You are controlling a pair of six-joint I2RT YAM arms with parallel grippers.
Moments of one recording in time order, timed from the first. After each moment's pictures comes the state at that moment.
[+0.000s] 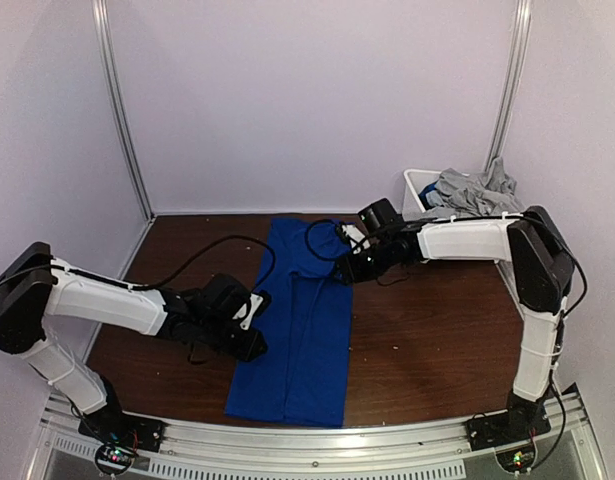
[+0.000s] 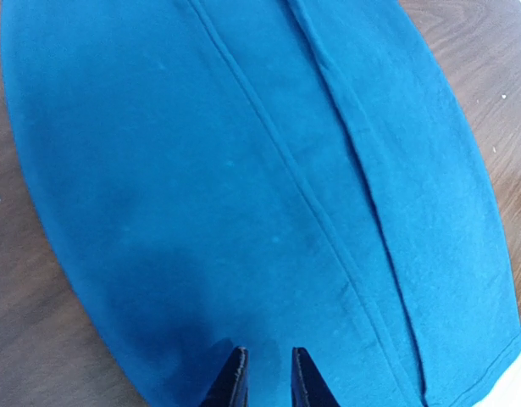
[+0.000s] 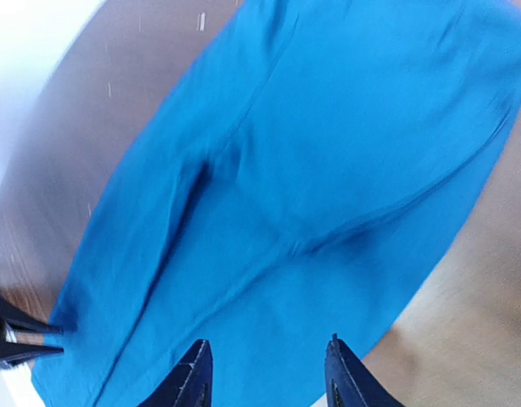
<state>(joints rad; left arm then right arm) -0.91 1.53 0.72 -0.15 0.04 -0.42 0.61 1.95 1.43 -0.31 -0.27 0.27</state>
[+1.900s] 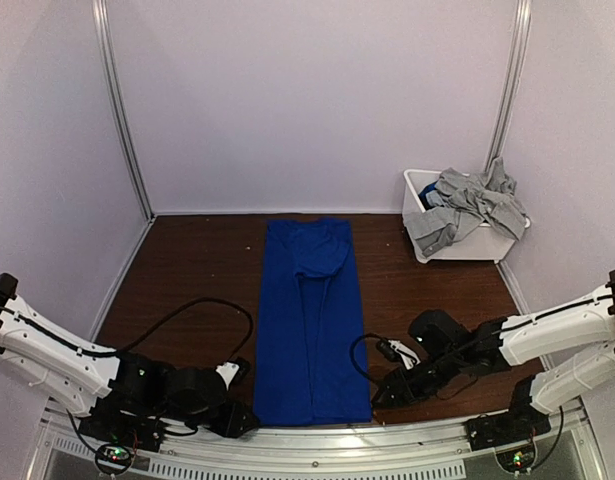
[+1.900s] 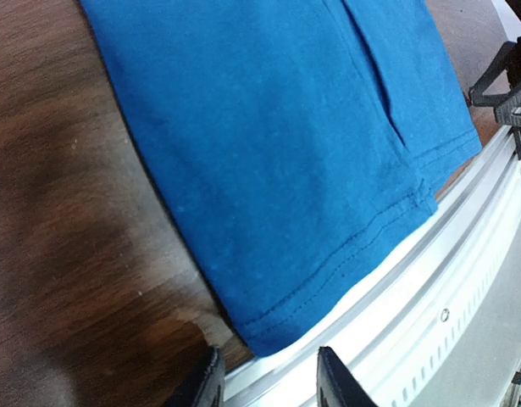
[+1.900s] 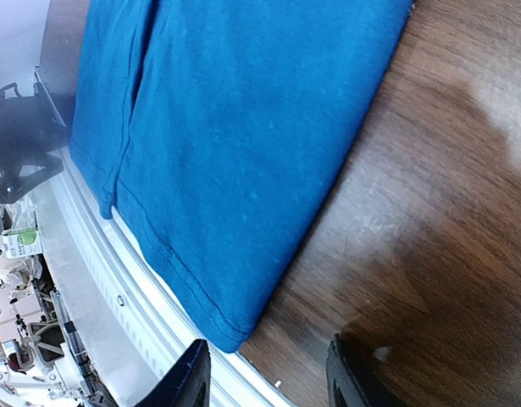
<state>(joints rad) -1.48 1.20 0.38 -0.10 -0.13 -1.09 0.99 1.27 0.42 -0.12 -0.44 0.77</state>
